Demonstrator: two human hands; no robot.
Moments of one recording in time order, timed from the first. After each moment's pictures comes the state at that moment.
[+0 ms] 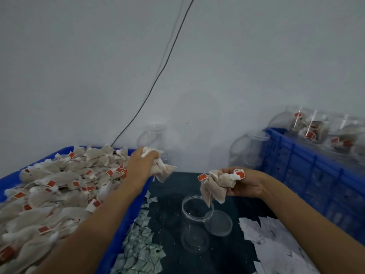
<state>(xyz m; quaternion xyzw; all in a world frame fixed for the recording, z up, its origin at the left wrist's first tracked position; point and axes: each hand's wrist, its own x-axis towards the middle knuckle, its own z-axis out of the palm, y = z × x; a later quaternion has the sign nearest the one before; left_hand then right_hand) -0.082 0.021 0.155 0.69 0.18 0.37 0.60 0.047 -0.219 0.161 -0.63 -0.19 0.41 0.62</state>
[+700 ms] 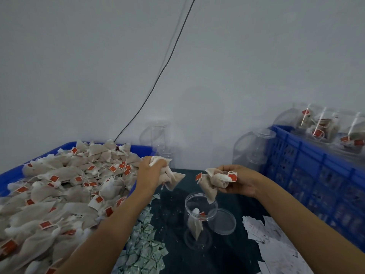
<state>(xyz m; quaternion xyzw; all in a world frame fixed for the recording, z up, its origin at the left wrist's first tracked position) -0.074 0.007 0.124 0.67 0.22 0.34 0.62 0.046 -0.200 0.150 -0.66 -0.17 0.35 0.64</state>
